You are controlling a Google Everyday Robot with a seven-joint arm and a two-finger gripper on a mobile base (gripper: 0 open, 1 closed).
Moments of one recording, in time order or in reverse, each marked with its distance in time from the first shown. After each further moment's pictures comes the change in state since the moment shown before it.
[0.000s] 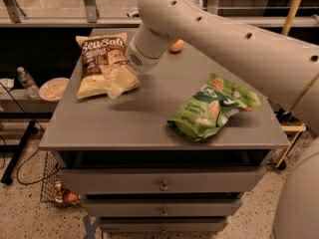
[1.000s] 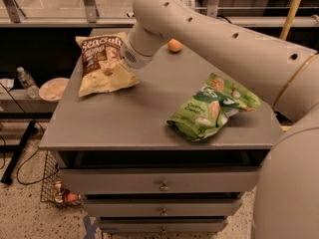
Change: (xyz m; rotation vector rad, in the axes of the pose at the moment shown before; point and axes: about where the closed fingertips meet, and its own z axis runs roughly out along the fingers) arm -0.024 -0.011 0.019 0.006 -0.044 0.007
